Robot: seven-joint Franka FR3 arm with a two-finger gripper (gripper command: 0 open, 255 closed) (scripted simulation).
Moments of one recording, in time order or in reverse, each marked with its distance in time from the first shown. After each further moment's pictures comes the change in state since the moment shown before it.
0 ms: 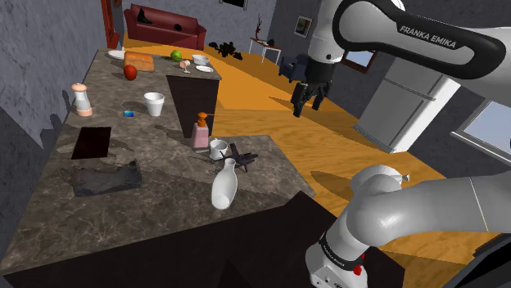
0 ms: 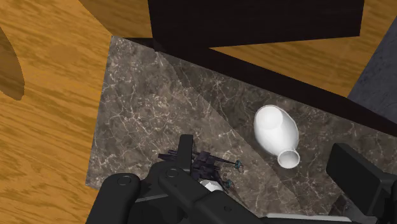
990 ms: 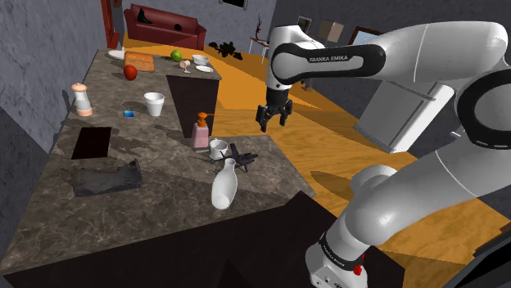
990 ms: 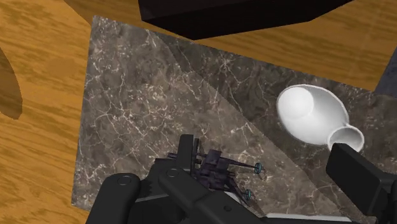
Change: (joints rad) arm -0.037 0.396 -0.029 -0.015 -0.029 0.329 0.062
